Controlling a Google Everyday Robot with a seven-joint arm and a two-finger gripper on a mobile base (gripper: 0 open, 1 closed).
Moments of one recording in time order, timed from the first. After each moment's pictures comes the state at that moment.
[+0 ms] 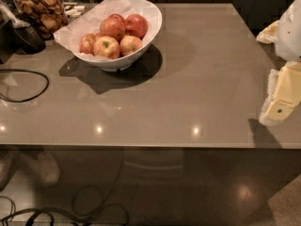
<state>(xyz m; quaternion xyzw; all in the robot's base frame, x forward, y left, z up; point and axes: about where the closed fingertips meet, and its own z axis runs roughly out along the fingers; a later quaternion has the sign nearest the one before) 0.438 -0.217 0.976 -0.60 0.78 -0.03 0.16</state>
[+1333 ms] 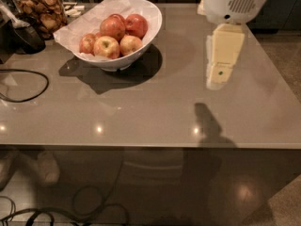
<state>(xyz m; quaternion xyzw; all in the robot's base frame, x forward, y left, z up) 0.493 -0.121 1.006 -0.68 0.72 -0.06 0.13</state>
